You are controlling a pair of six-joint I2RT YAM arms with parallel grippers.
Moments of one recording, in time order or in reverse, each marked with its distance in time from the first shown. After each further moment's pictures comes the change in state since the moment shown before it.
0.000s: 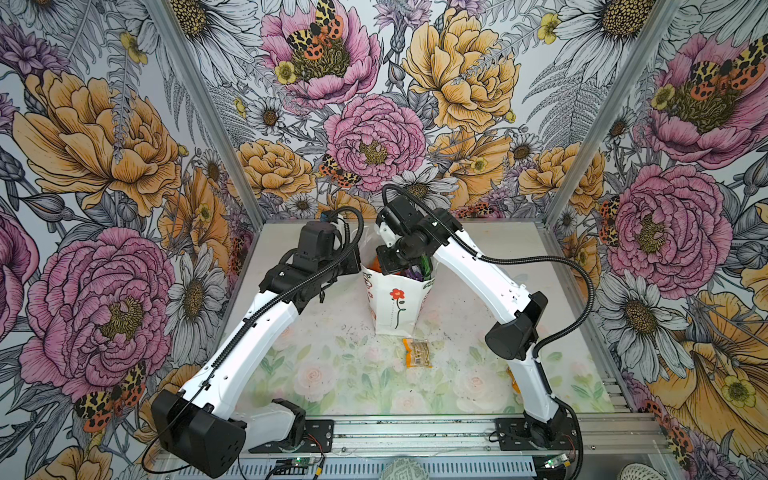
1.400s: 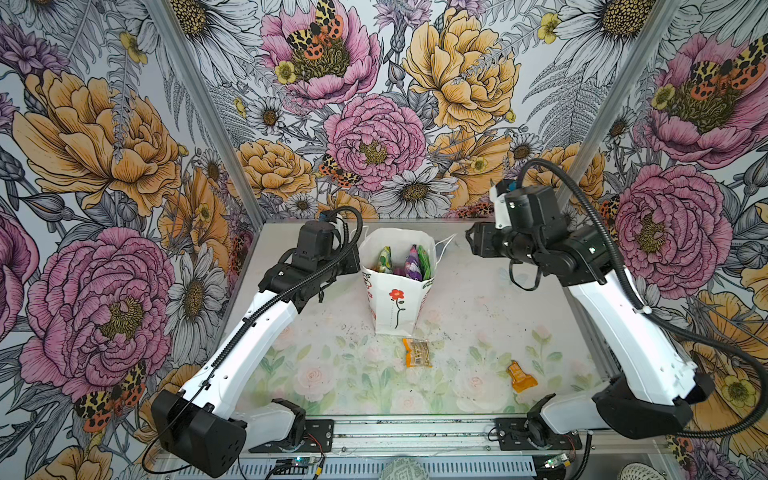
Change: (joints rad) left arm 0.007 0.000 0.000 -0.003 0.008 0.000; right arm -0.266 -0.837 -0.678 0.226 0.319 0.034
